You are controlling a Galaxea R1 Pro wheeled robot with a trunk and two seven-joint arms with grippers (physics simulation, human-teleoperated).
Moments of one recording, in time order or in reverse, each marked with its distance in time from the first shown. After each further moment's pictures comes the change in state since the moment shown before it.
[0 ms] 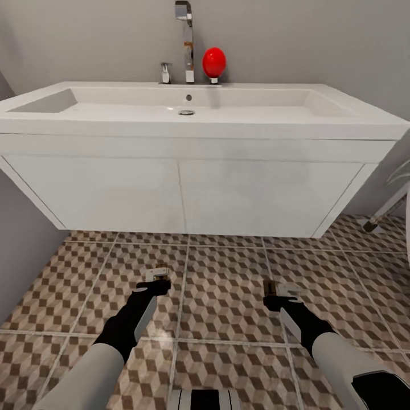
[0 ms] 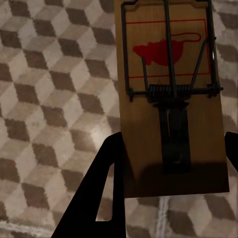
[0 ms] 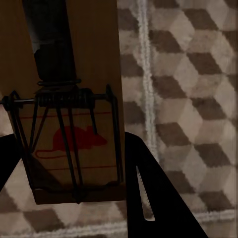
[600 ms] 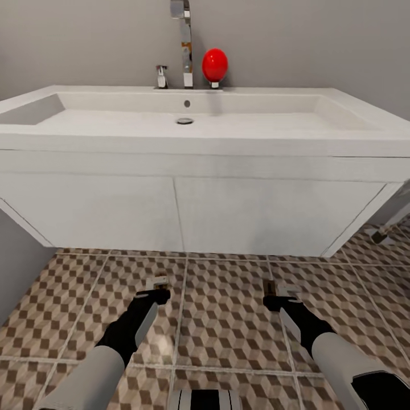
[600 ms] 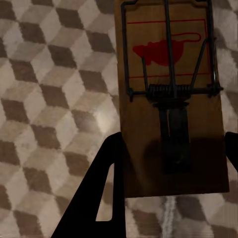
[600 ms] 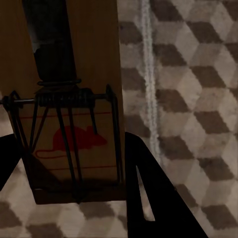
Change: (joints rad) left arm 0.002 0.000 0.000 0.082 0.008 0.006 0.007; right arm 0.000 0.002 0.005 0.000 0.003 0.000 -0.001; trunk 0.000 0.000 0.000
